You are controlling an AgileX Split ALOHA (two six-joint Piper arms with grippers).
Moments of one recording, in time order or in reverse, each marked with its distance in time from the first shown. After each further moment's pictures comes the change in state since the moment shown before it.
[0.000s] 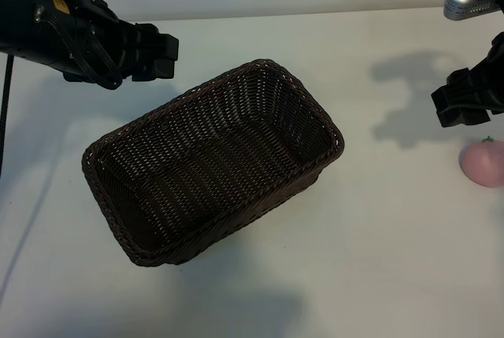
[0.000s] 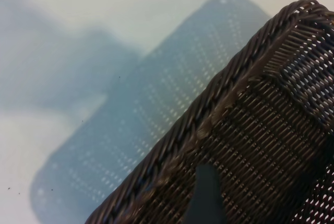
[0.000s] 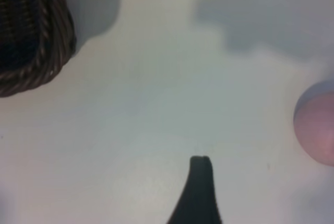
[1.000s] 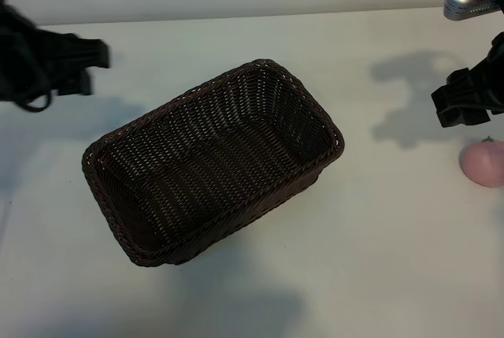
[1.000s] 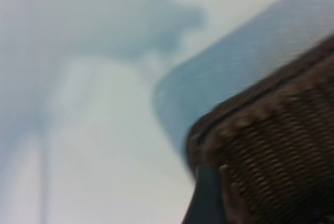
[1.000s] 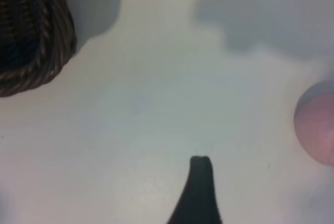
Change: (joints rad) left arm 0.000 -0.169 0.000 0.340 0.307 -0.398; right arm 0.000 0.000 0.000 0.001 0.000 0.000
